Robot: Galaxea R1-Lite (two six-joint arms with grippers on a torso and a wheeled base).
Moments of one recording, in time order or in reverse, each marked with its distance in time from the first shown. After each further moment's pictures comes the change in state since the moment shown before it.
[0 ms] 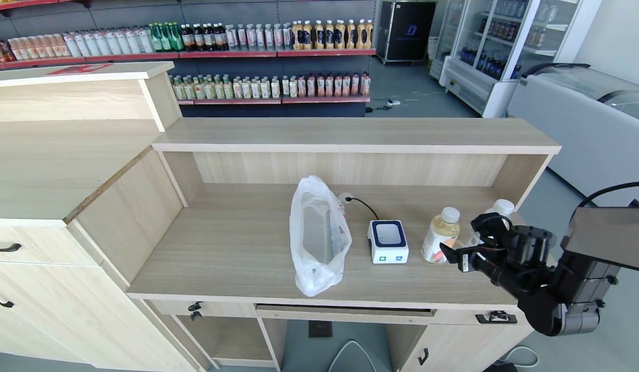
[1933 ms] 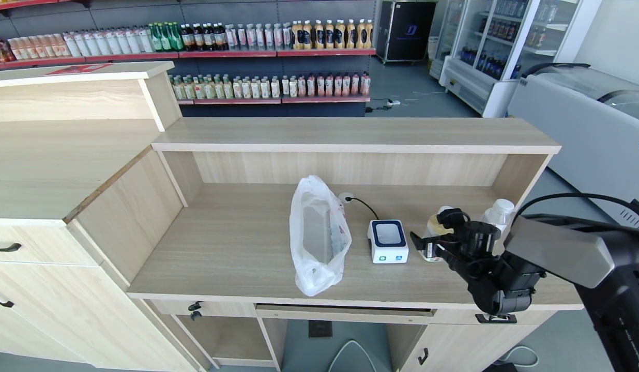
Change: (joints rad) left arm 0.000 0.000 0.000 0.000 0.000 0.000; right arm 0.085 0.247 -0.397 0.066 -0.026 0.079
